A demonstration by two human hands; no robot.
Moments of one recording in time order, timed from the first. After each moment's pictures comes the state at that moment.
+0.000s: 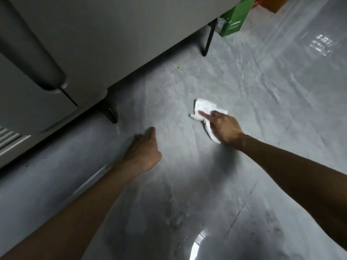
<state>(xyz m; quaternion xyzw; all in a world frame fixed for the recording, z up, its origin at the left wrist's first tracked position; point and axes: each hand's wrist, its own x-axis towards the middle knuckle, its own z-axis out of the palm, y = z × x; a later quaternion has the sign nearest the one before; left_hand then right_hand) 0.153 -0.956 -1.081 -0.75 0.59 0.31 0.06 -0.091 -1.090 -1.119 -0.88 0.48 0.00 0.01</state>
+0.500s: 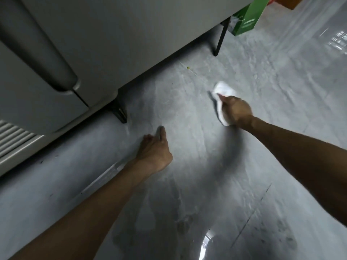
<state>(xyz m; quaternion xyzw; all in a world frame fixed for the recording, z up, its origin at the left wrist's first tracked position) 0.152 -0.959 -1.083 -0.75 0.56 0.35 0.08 -0.070 -1.148 -1.109 -0.82 0.57 0.00 0.09</state>
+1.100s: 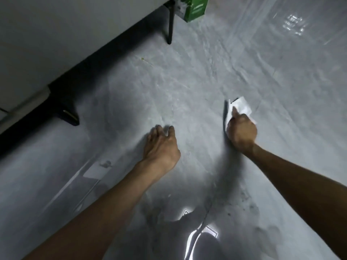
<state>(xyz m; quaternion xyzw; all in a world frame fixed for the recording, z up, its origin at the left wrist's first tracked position) 0.059 -0.964 -1.083 -0.71 0.65 0.27 0.04 -0.174 -1.057 -1.128 -0.65 0.76 -0.05 0.05</state>
